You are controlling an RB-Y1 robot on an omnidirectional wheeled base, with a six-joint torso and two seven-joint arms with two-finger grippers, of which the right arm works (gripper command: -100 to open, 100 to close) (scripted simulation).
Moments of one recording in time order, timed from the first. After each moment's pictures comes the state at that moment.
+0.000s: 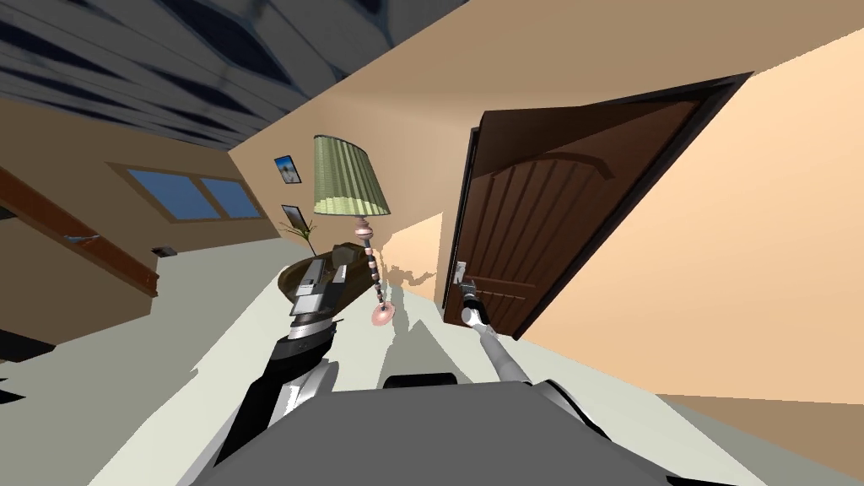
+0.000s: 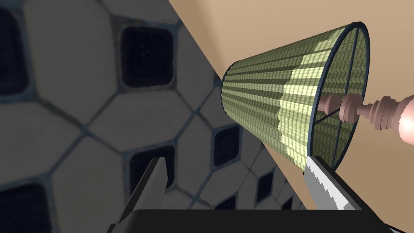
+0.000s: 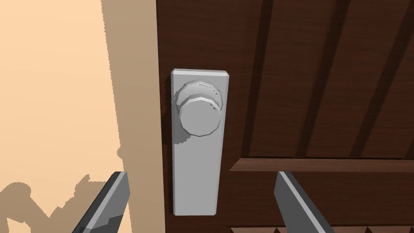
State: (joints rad) arm -0.26 -0.18 0.10 -0.97 -0.86 -0.45 -0.95
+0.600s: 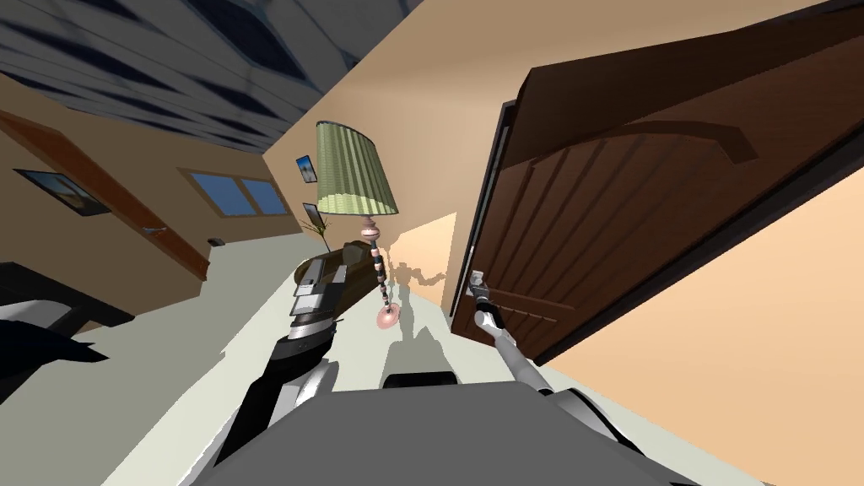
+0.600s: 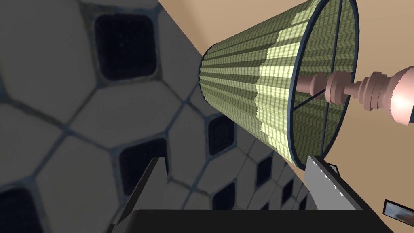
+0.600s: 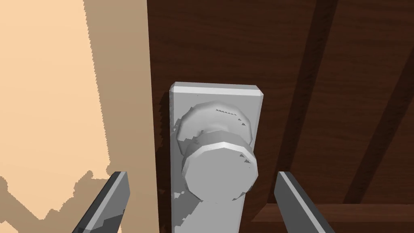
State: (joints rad) arm -0.21 -0.30 0.07 -0.97 -0.88 -0.45 -1.05
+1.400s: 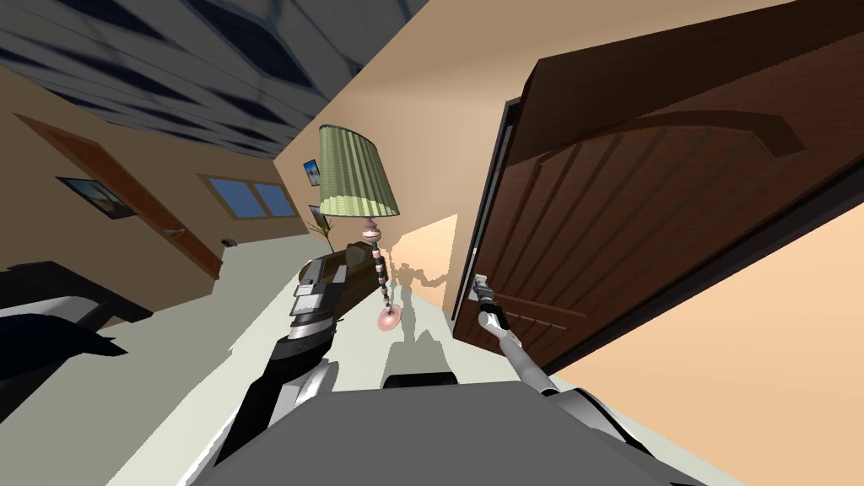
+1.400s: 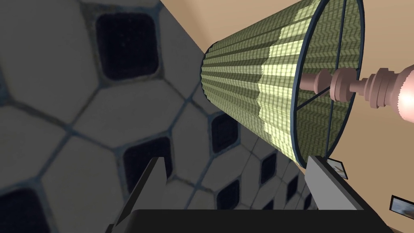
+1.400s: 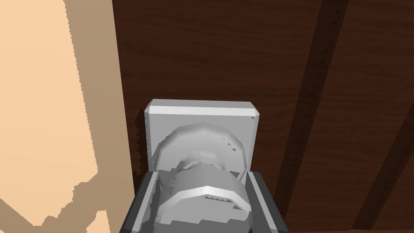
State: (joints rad) arm -0.21 -0.34 0.06 -0.94 -0.88 -0.47 -1.09
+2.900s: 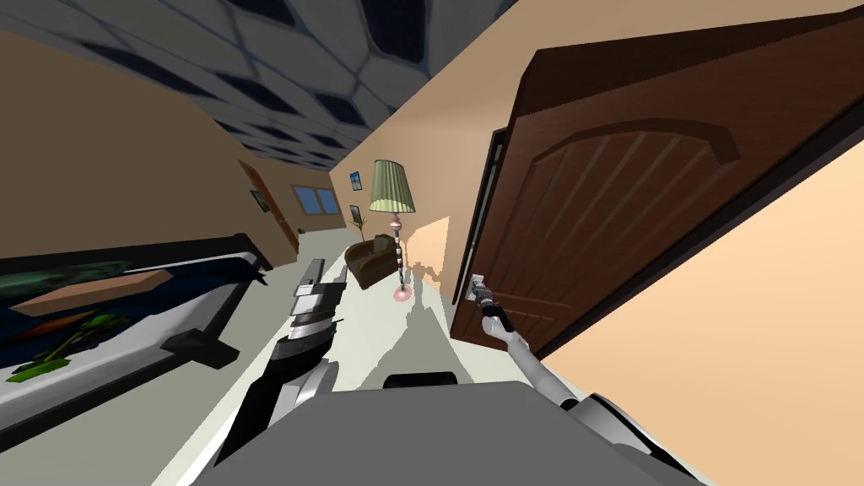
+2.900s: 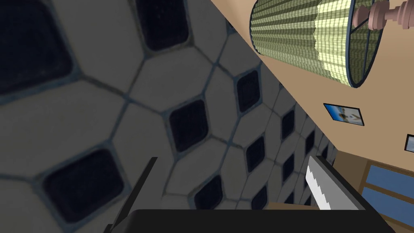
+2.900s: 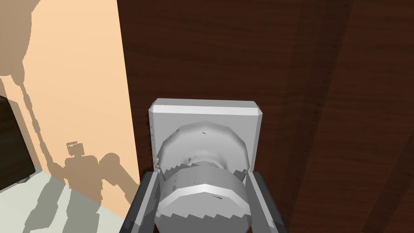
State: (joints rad) arm -0.16 -0.45 0.22 -1.02 -0.88 -0.46 -1.25
